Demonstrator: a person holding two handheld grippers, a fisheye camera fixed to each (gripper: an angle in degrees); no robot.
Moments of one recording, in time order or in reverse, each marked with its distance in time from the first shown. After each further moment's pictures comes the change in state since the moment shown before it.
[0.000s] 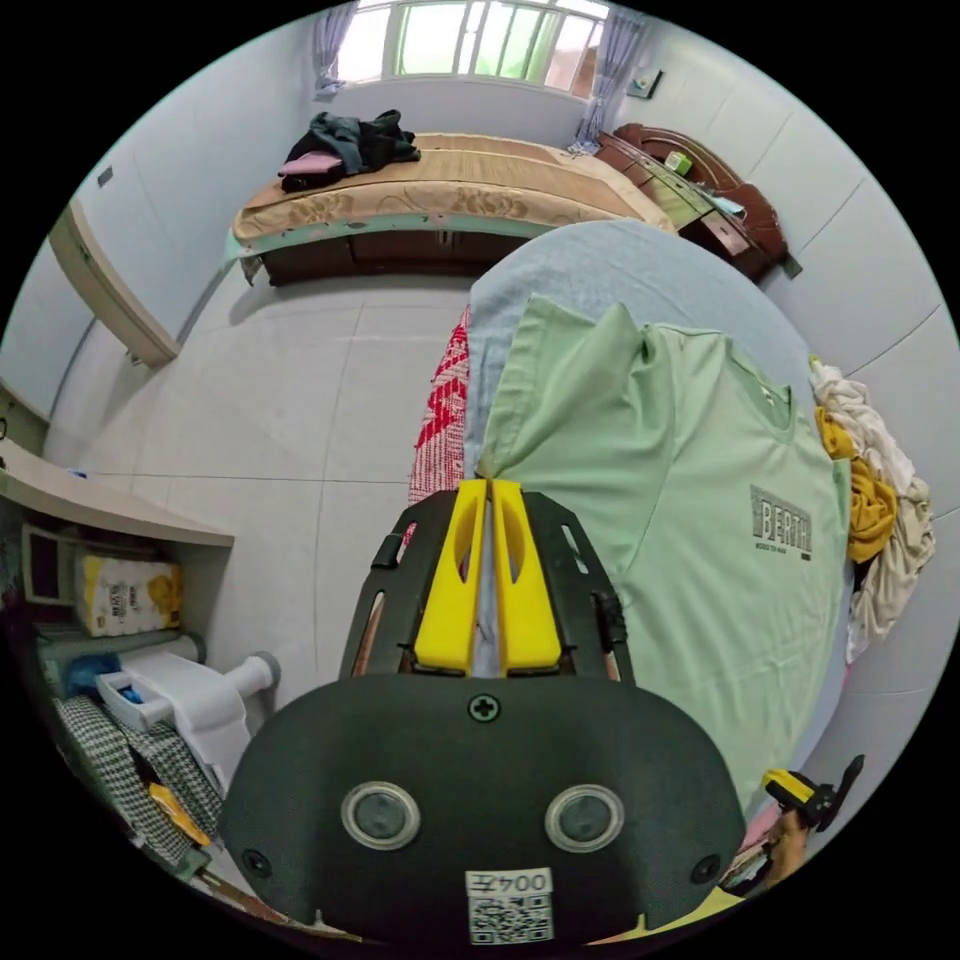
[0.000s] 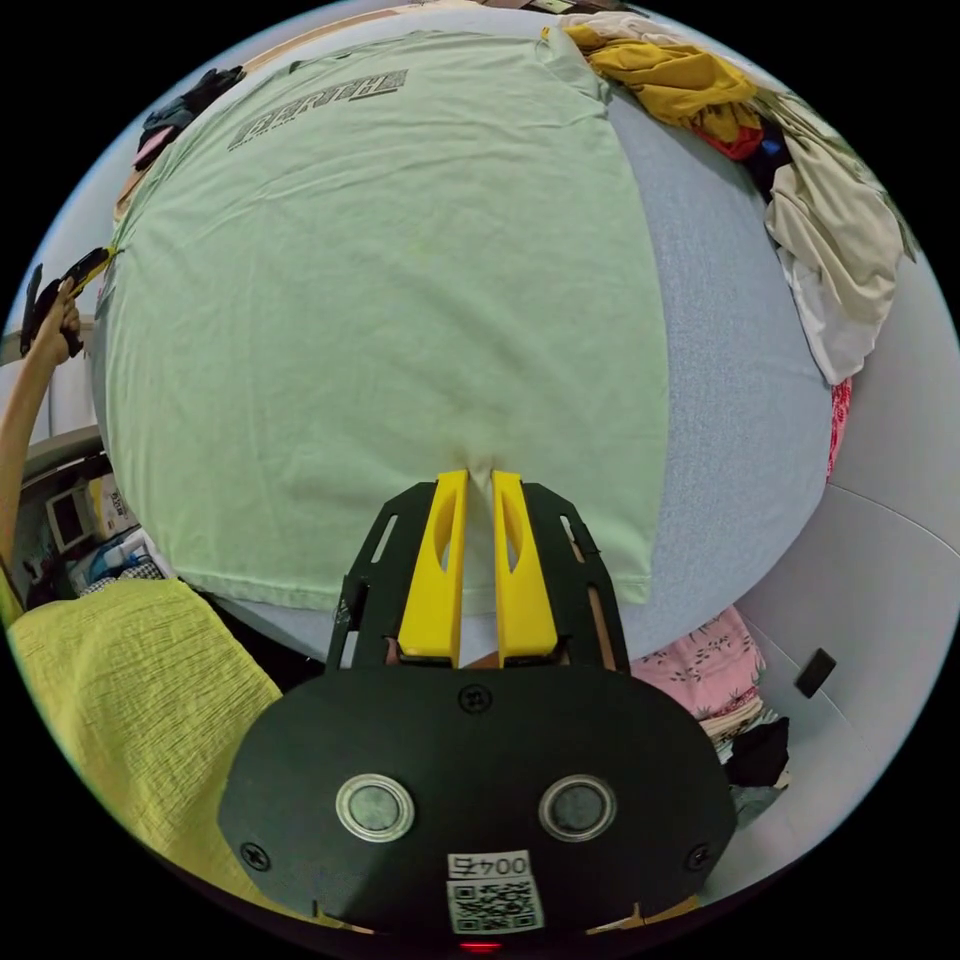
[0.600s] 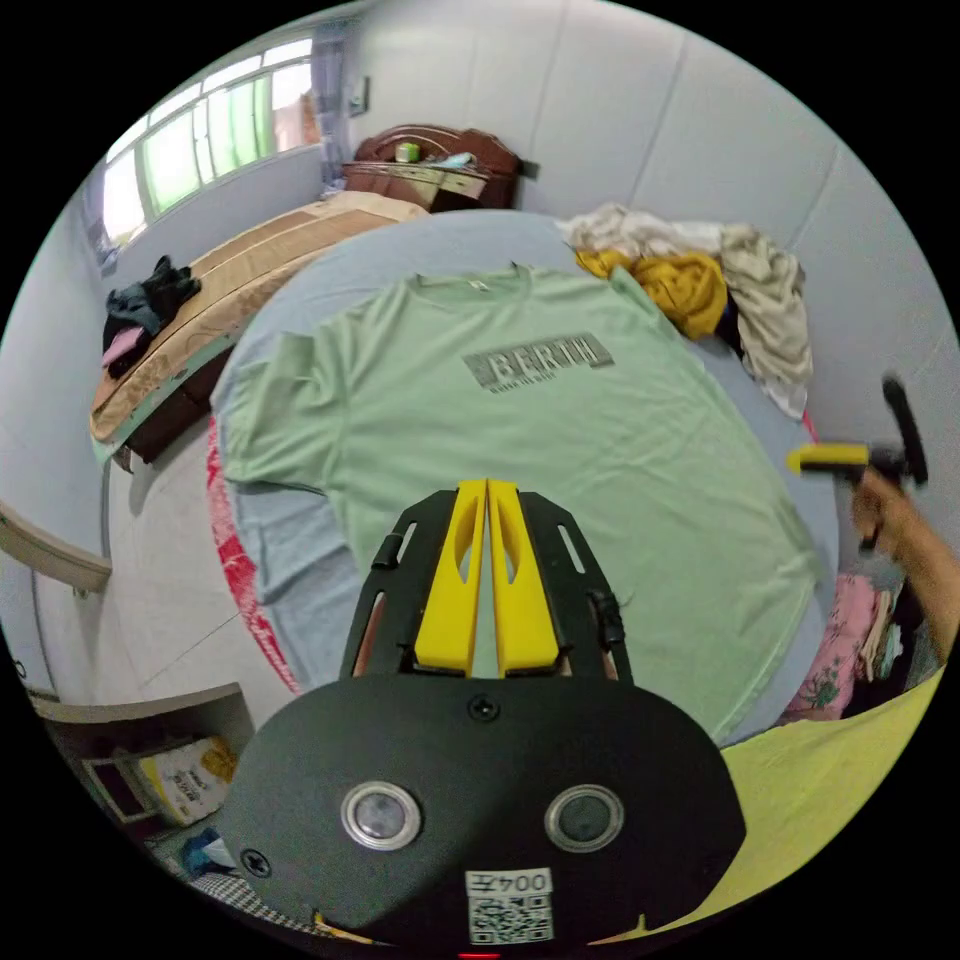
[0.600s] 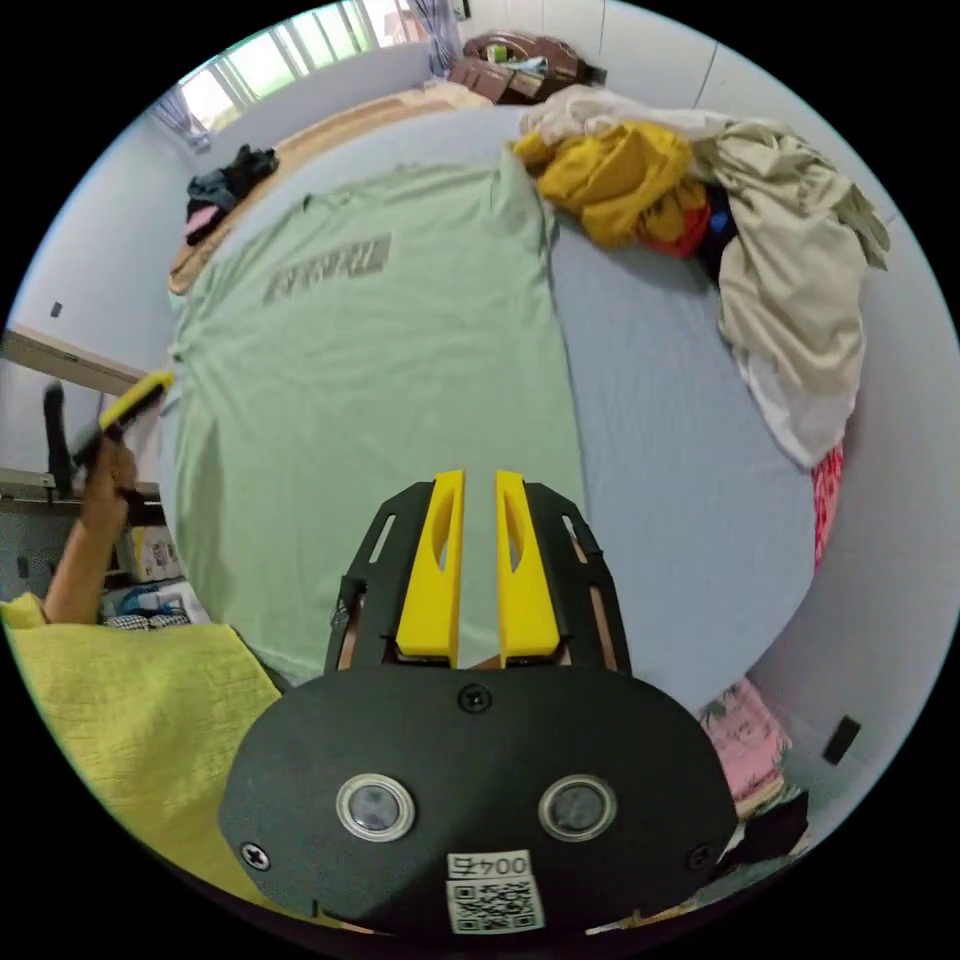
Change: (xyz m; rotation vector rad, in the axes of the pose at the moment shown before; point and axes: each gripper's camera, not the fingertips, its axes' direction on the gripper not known) left arm 0.213 0.103 -0.019 0.025 0.094 0.624; right arm 0.140 -0.128 -0.034 0.367 -0.170 -0.035
